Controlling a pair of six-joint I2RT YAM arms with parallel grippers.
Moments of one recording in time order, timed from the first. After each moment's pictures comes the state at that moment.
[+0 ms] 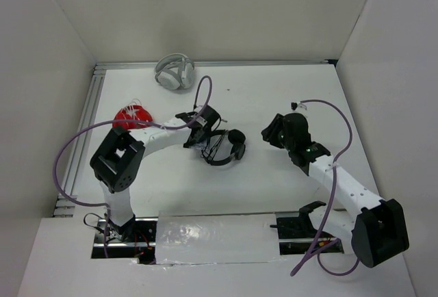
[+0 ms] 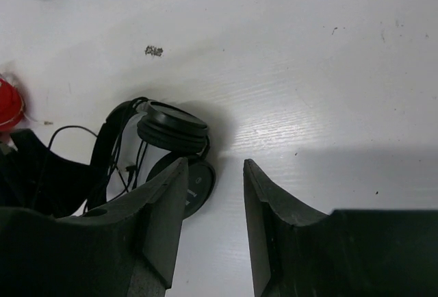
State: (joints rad) left arm -0.69 1.85 1.26 -0.58 -0.30 -0.56; right arm 0.36 1.05 0.63 -0.14 0.10 0.68
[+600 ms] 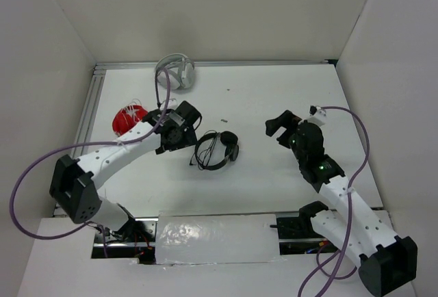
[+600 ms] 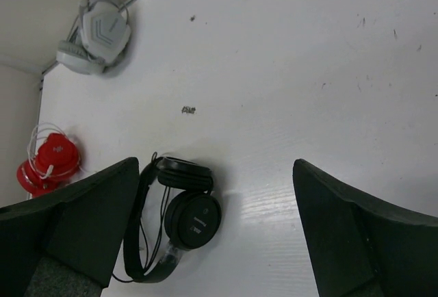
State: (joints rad) left arm -0.69 1.50 1.26 -1.00 -0.44 -0.95; right arm 0.36 0.79 0.56 -0.12 0.23 0.73
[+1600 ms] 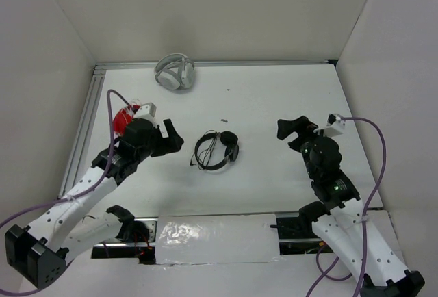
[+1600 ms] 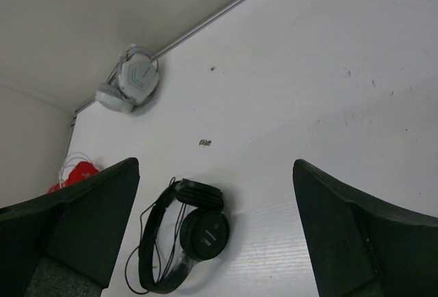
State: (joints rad) left arm -0.53 0.94 0.80 -0.49 -0.15 -0.64; right arm 0.37 0.53 0.56 -0.20 0.33 0.69
